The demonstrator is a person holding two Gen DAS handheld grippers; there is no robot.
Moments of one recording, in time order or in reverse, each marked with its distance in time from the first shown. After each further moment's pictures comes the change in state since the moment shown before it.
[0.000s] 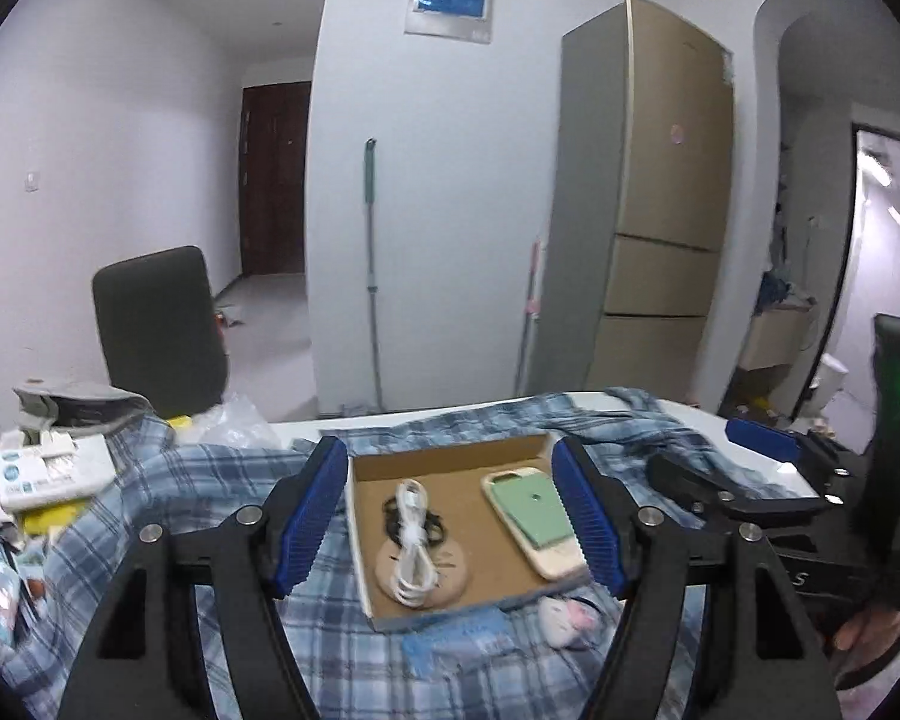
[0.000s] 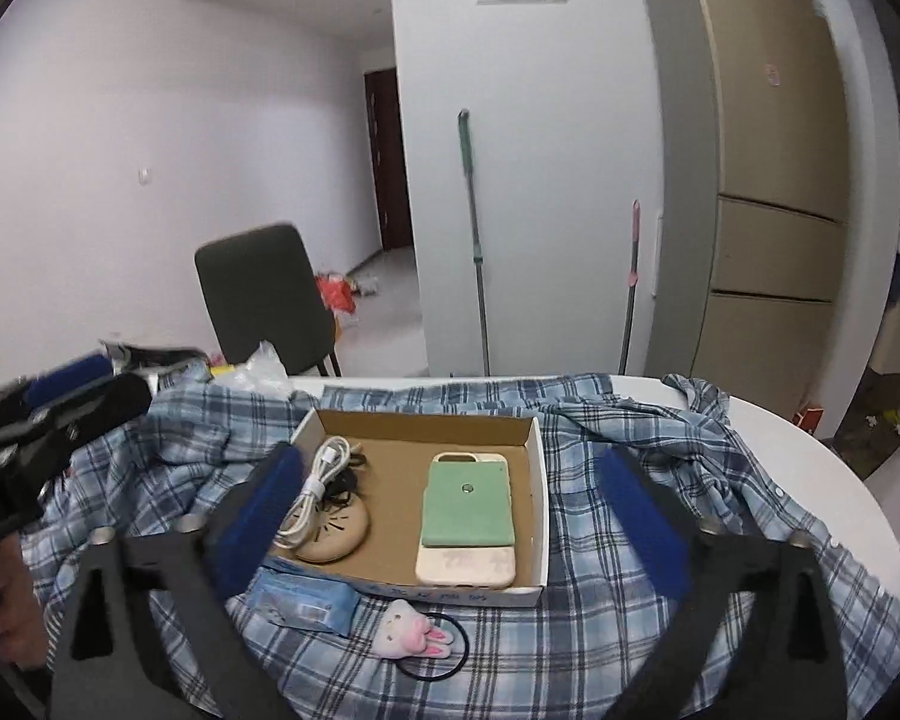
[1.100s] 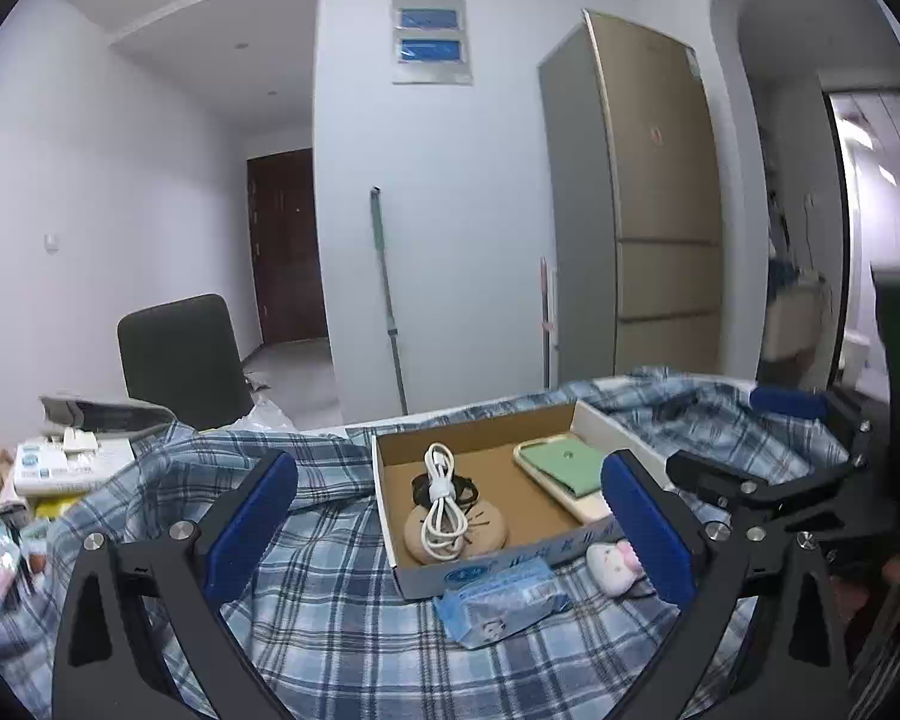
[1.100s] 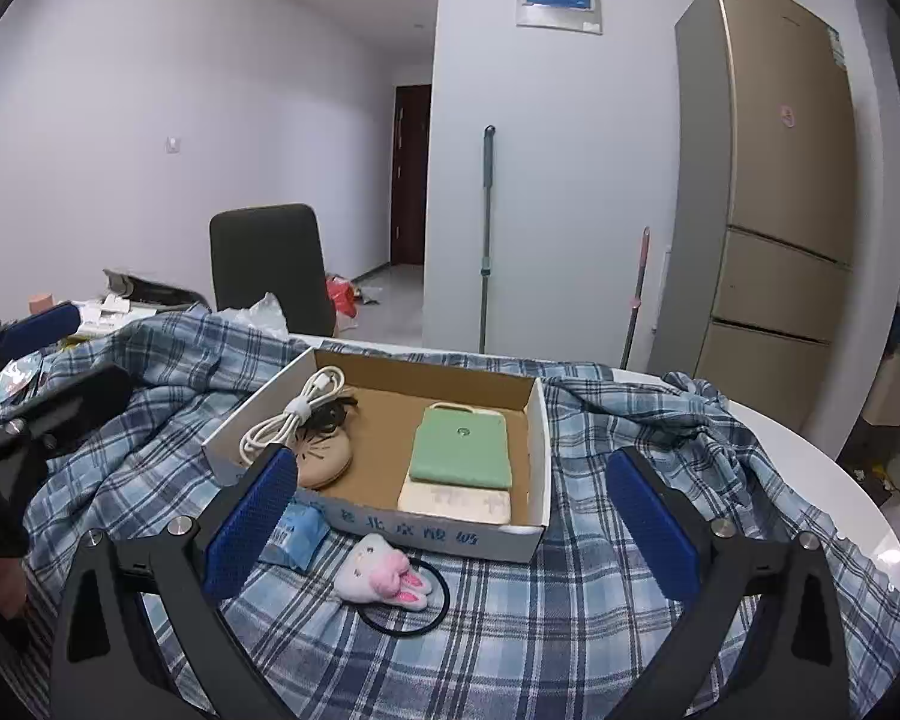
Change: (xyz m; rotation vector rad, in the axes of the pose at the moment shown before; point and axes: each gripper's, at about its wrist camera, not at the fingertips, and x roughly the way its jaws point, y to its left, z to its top) left arm 0.008 -0.006 -0.088 0.165 -0.132 0.093; right arm 0.010 0.007 -0.072 -0.144 -0.052 -0.005
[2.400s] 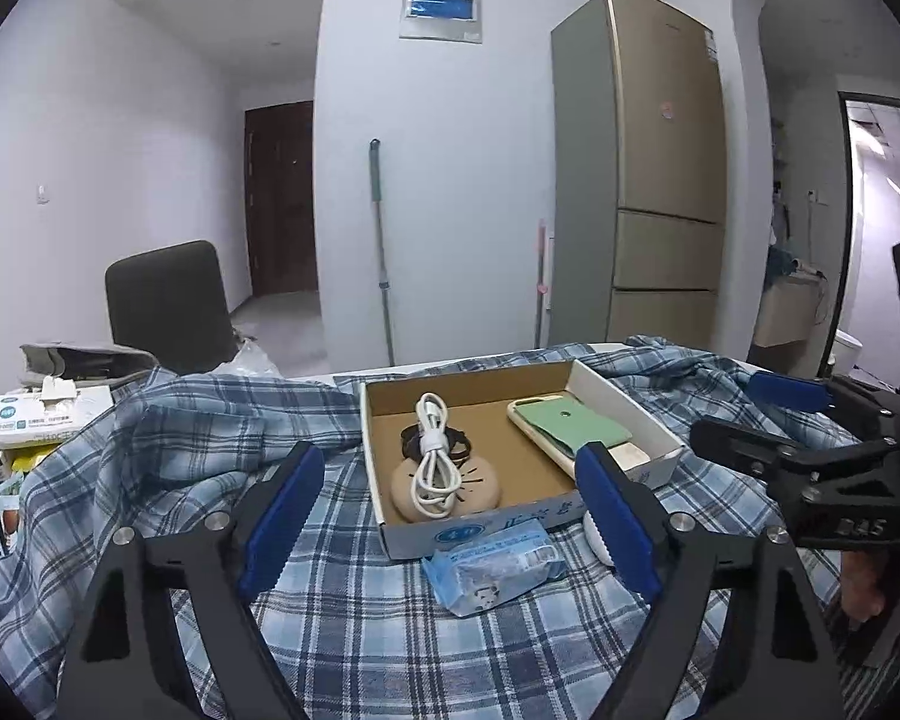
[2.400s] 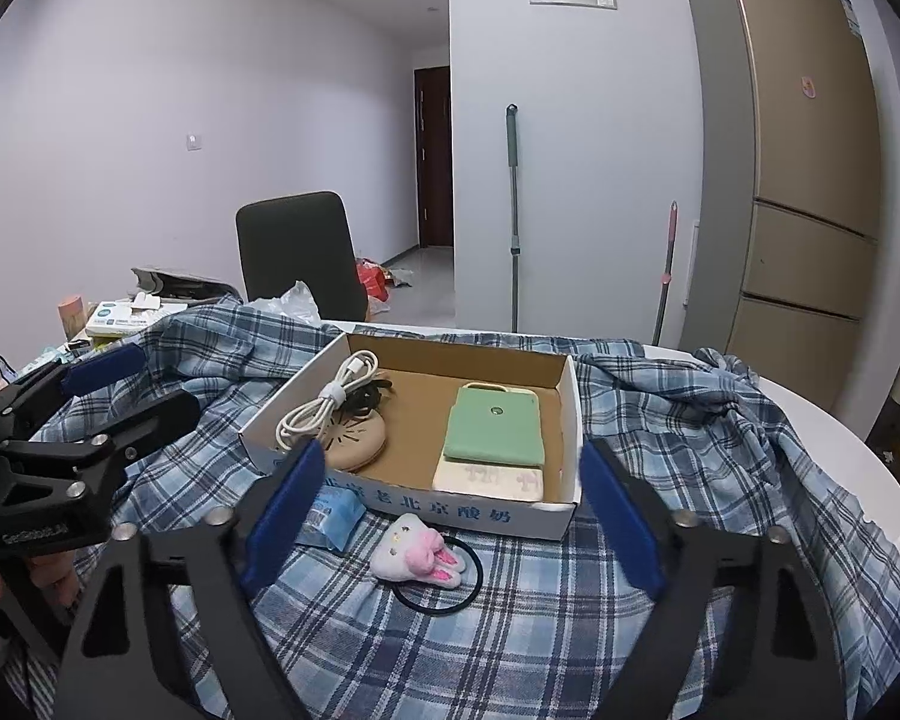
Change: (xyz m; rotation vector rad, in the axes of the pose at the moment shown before) left arm 0.009 0.009 -0.018 -0.086 0.085 -0.037; right arm -0.003 -0.001 0.000 0.033 0.052 0.080
